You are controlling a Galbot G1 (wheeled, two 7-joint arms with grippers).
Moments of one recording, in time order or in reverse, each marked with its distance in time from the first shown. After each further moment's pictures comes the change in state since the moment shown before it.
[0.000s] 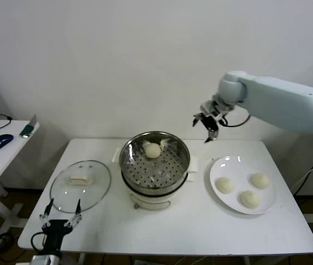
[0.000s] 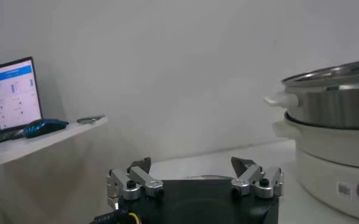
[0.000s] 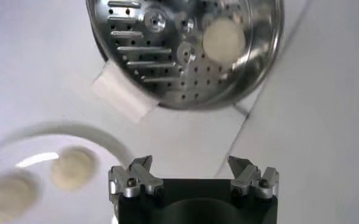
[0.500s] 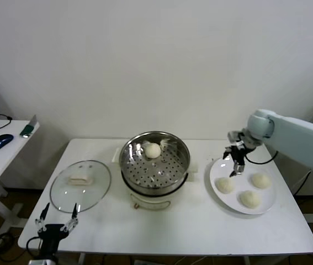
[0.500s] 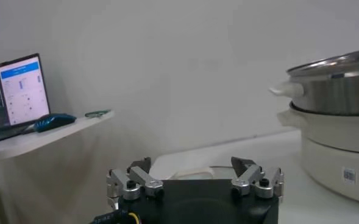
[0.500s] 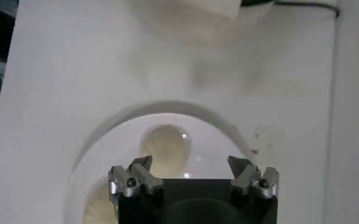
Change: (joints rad) left arm 0.028 0.005 -0.015 0.001 0.003 -0.003 -0.008; right arm -0.289 -0.101 0.136 -0.066 -0.079 -0.095 -0.011
